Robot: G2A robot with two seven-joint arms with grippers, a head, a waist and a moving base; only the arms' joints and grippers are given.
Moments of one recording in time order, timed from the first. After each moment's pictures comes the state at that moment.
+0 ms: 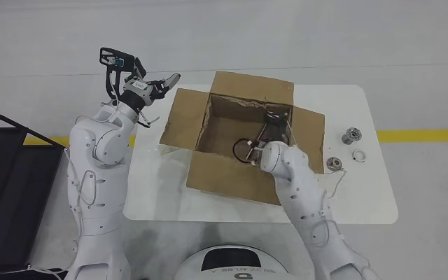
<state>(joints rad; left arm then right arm) 1.23 -1.43 -1.62 -1.77 1.17 -0.40 -0.51 -1.25 -1.51 1.18 -1.58 -1.36 0.65 1.10</state>
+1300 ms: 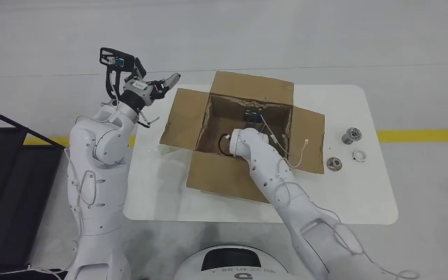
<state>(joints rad) 1.23 -1.43 -1.62 -1.77 1.17 -0.40 -0.51 -0.96 -1.68 1.06 -0.99 -1.48 0.76 1.06</state>
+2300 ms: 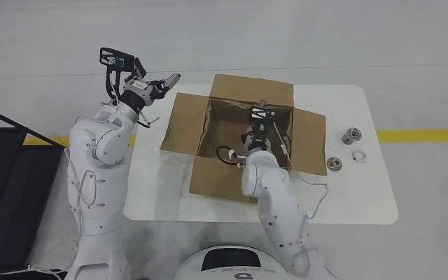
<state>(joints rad) 1.23 -1.43 -1.62 -1.77 1.17 -0.40 -0.51 -1.49 -1.66 1.15 -1.81 -1.62 0.50 0.67</state>
